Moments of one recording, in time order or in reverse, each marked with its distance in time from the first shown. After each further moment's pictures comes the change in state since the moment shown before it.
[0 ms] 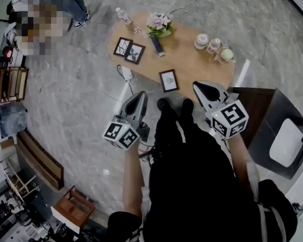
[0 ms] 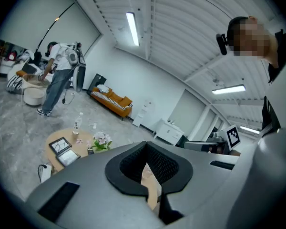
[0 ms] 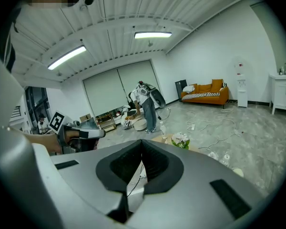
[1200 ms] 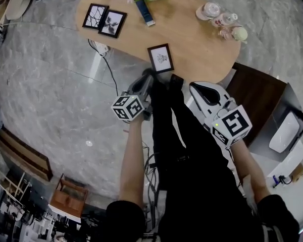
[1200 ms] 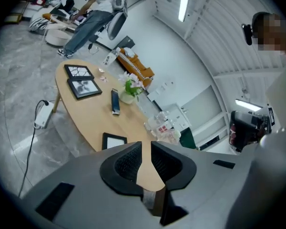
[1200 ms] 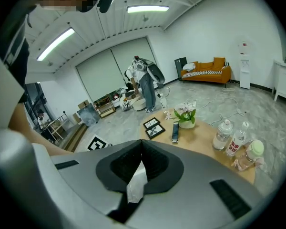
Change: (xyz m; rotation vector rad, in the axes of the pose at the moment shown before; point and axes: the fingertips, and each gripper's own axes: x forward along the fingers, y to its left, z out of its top) left arm 0.100 0.191 -0.277 -0.391 0.279 0.043; right arm 0.115 -0.007 -0.142 0.051 0.235 0.022
